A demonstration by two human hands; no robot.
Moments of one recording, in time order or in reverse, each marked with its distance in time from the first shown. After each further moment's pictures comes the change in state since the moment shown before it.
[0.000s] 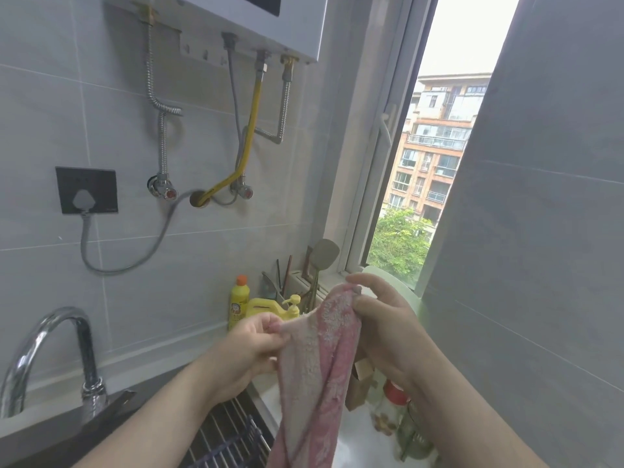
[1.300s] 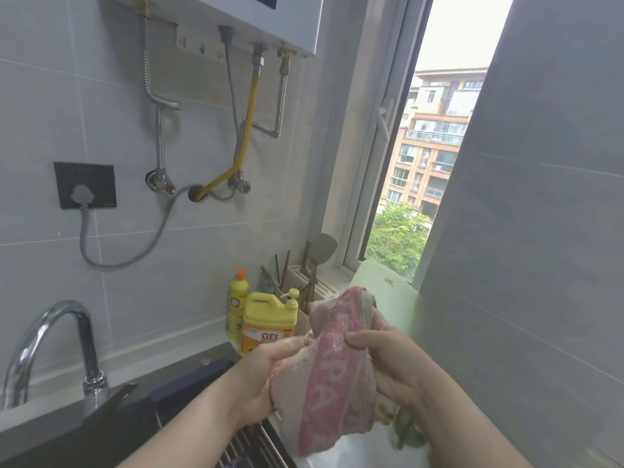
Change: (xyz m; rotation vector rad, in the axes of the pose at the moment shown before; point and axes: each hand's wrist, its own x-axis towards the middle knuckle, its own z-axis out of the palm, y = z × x) left_hand 0.001 -0.036 0.022 -0.372 -0.053 -0.289; right_hand -0.005 0.043 -0.034 0.331 -0.156 0.293
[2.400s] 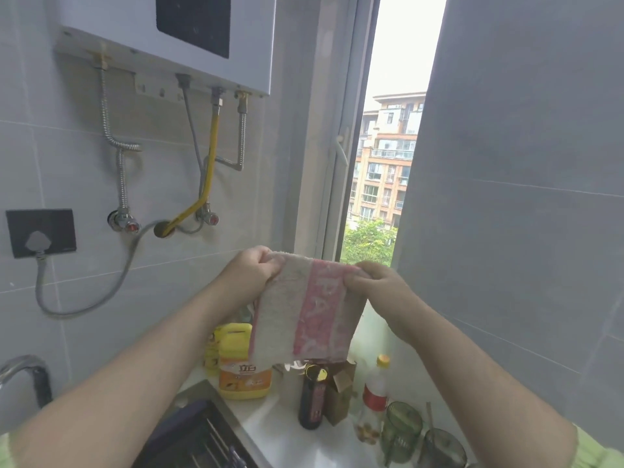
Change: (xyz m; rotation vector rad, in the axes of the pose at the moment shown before) left_hand 0.008 0.129 0.068 0.998 0.265 0.630; right_hand -0.016 -0.096 0.034 -1.012 0.476 -0.325
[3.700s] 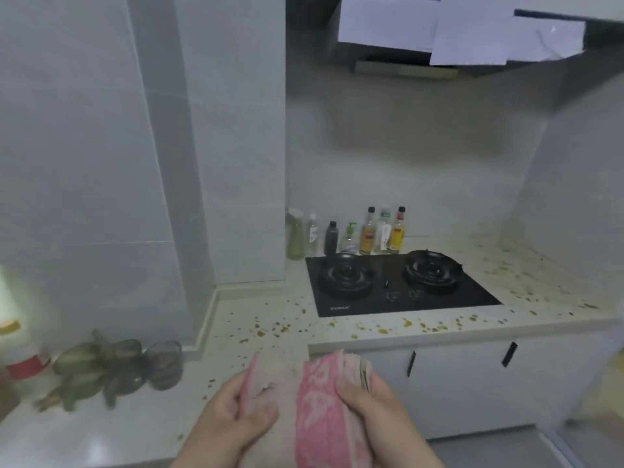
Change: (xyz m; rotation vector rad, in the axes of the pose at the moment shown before) left_hand -0.357 0.079 0.406 -0.593 -1.025 -0.160; right_hand -0.530 0.158 -0.200 0.663 0.851 0.427
